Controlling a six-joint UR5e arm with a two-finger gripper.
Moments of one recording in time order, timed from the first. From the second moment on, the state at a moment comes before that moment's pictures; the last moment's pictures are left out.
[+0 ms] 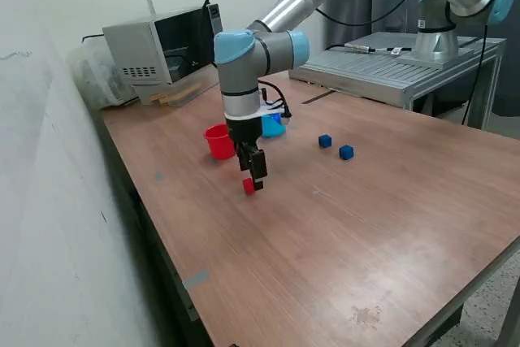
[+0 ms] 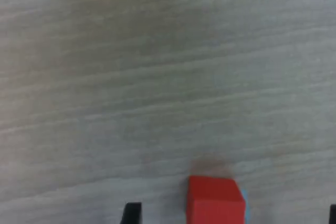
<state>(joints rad) -0.01 -0.49 0.88 -2.05 -1.59 3.31</state>
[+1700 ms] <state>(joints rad) -0.05 -0.59 0.92 -2.09 -1.70 3.22</state>
